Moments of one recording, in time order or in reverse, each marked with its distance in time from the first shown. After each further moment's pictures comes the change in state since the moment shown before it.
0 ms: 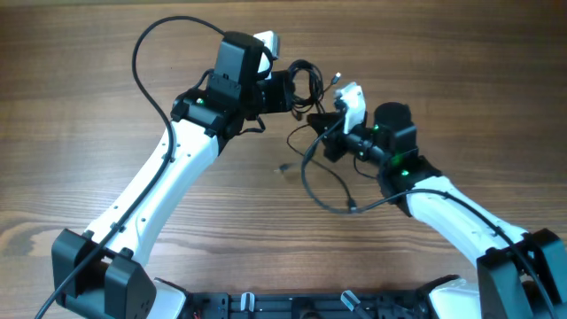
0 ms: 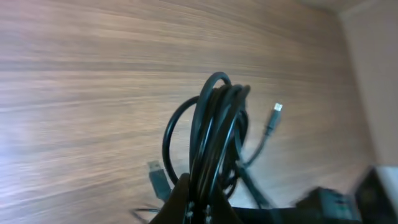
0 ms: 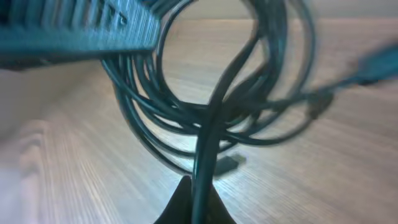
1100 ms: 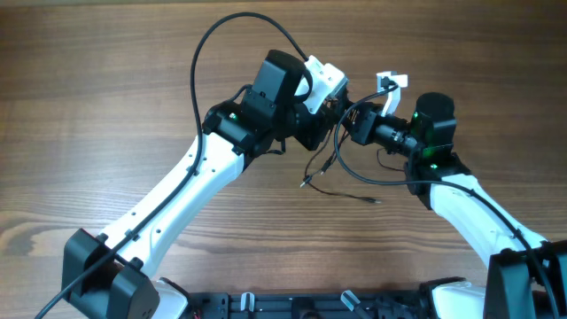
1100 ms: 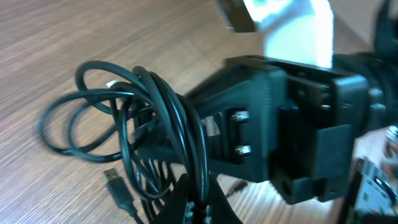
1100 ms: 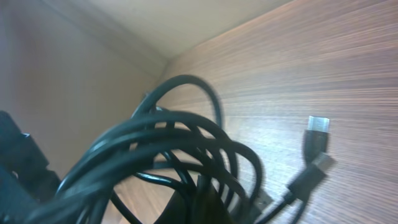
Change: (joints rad) left arm -0.174 0.000 0.000 -0.009 0.214 0.486; right arm -0.171 -0.030 0.000 0.042 -0.206 0.421
